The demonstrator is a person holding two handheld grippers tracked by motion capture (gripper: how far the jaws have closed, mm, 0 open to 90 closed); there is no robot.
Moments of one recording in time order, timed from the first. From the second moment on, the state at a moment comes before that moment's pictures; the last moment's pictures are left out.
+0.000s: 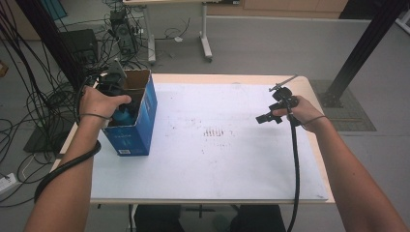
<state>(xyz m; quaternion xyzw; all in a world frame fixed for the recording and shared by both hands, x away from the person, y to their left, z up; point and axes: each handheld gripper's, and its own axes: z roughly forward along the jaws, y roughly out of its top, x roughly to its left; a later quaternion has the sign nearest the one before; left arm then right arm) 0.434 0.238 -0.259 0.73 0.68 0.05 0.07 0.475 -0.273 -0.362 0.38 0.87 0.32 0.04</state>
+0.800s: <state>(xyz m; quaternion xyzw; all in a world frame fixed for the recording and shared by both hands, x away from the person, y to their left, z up) 0.435 0.237 -0.260 0.73 0.68 0.05 0.08 0.475 -0.272 -0.362 0.38 0.87 0.32 0.04</state>
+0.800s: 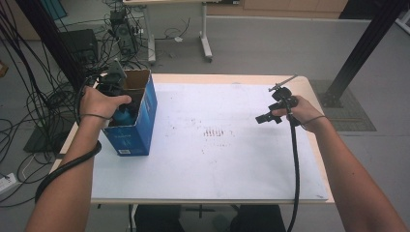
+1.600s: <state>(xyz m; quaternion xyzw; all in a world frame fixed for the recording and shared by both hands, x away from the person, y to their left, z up) 0.436 0.238 -0.260 0.73 0.68 0.05 0.09 0.477 -0.270 -0.365 0.37 0.87 0.32 0.03</state>
